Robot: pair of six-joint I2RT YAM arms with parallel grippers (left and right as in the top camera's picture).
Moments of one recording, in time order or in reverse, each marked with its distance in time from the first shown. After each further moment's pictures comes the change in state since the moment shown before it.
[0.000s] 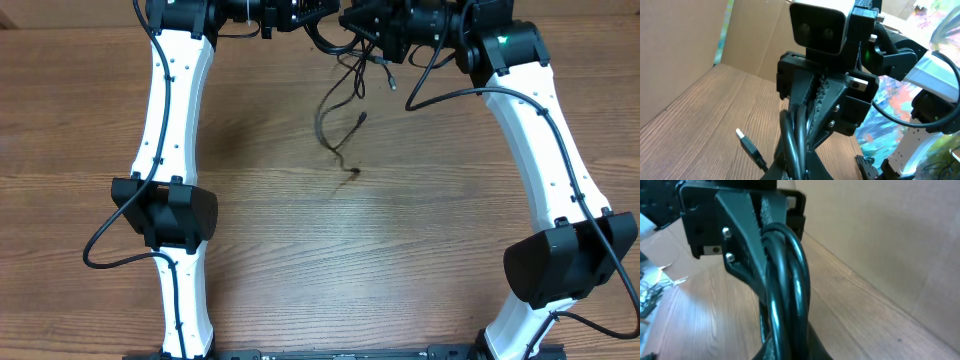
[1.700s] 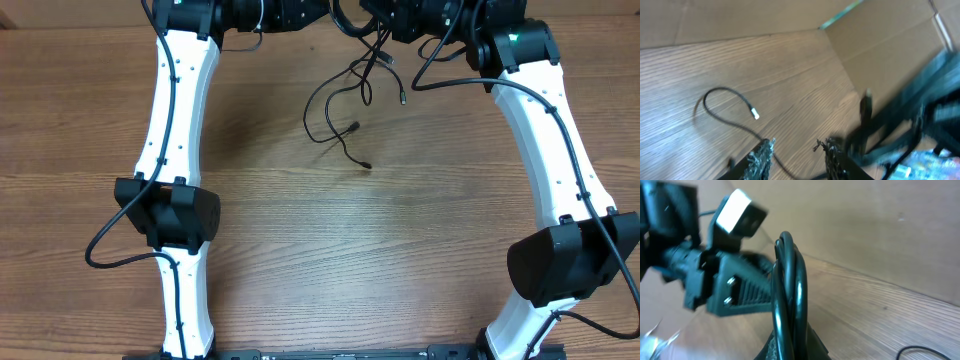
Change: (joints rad) left arm -0.008 0.000 0.001 -0.230 -0.578 -0.347; right arm -0.040 0.000 0.000 0.074 0.193 0.384
